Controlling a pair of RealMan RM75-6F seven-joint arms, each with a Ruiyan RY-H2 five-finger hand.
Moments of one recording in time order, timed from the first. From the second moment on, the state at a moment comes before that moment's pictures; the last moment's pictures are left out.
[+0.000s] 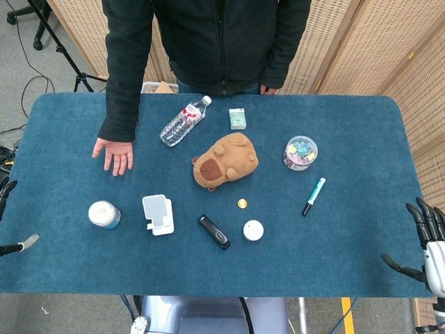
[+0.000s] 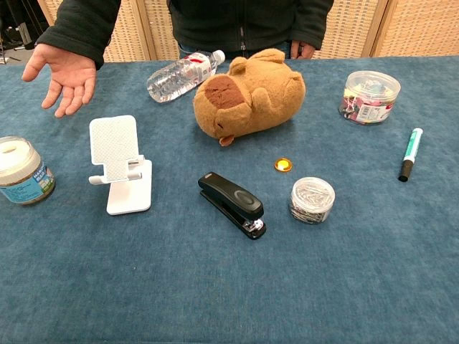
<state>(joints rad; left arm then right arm) -0.09 -0.97 -0.07 -1.74 1.45 1.47 -0.19 -0.01 -1.09 0.06 -1.57 -1.60 1.65 0.24</state>
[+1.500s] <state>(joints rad) -0.37 -1.35 -0.08 -1.43 1.41 1.12 -0.07 -0.01 -1.07 0.08 -1.55 -1.56 1.63 0.34</state>
